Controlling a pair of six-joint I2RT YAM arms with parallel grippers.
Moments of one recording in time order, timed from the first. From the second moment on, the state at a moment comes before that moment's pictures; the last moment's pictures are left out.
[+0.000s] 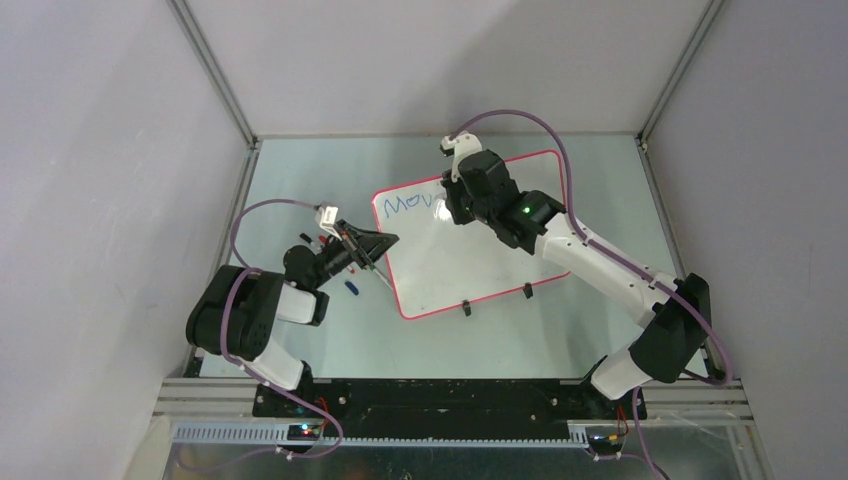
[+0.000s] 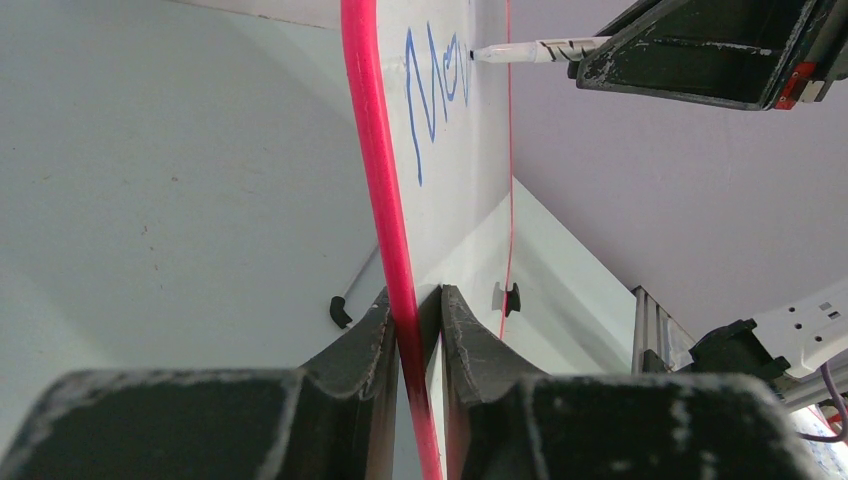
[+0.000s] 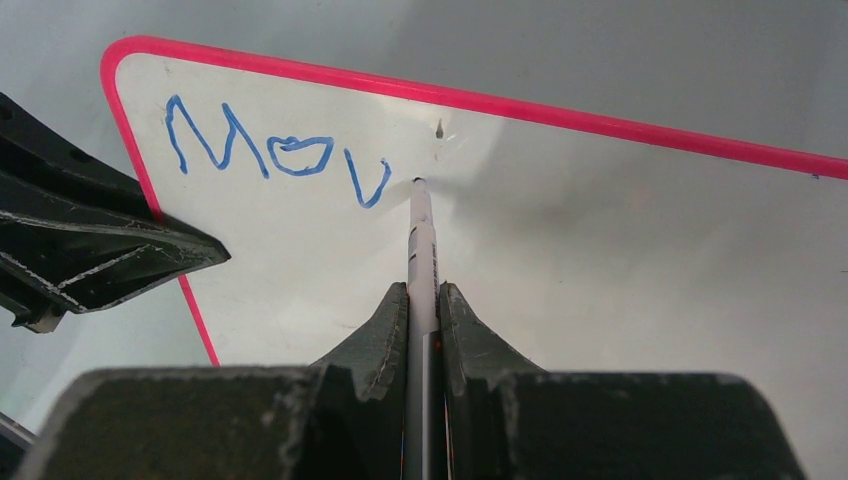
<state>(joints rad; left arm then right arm) -0.18 1.58 0.29 1.49 0.72 -0.74 0.78 1.53 1.45 -0.46 0.21 0.18</state>
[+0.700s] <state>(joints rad) -0.18 1.58 0.29 1.49 0.72 -0.74 0.76 1.53 1.45 -0.46 0.22 0.19</state>
